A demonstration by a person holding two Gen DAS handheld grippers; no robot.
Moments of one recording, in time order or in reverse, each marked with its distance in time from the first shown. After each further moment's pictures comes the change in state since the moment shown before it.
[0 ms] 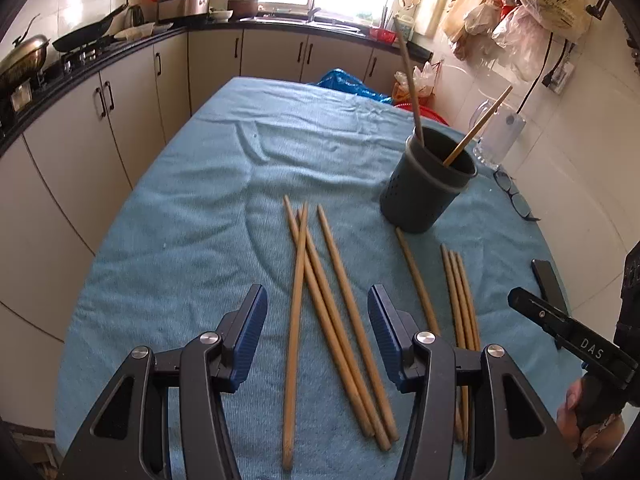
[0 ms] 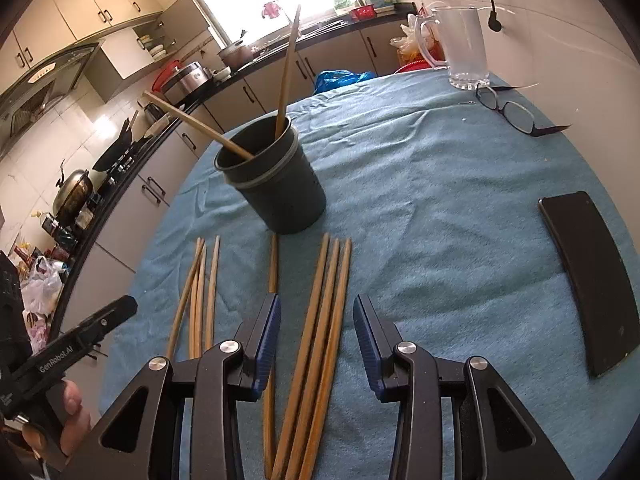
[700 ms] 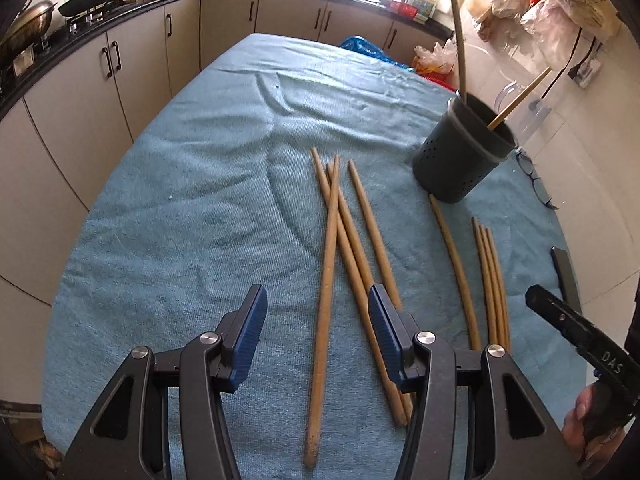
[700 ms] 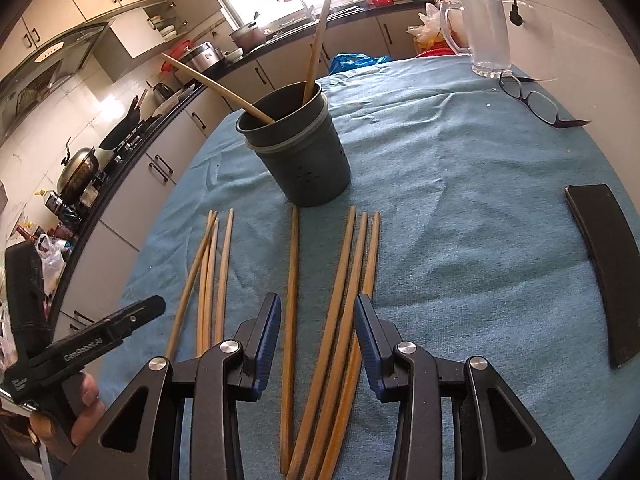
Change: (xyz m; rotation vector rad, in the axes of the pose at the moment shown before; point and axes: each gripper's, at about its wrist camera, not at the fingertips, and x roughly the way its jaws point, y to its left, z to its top) left arm 0.029 0.022 -0.010 -0.052 0.115 0.019; right arm 0.015 0.018 -0.012 -0.041 0.055 0.020
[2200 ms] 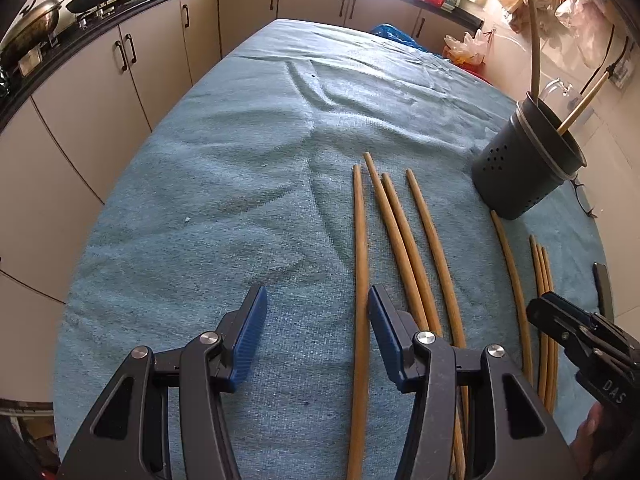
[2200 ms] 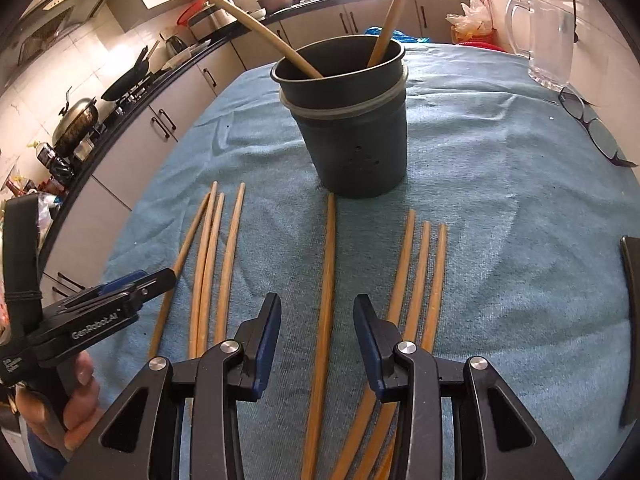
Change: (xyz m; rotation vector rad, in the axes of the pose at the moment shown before) left arm 0.036 0.022 0.026 -0.018 0.040 0.092; right arm 0.065 0.036 0.019 -0.128 0.118 -0.024
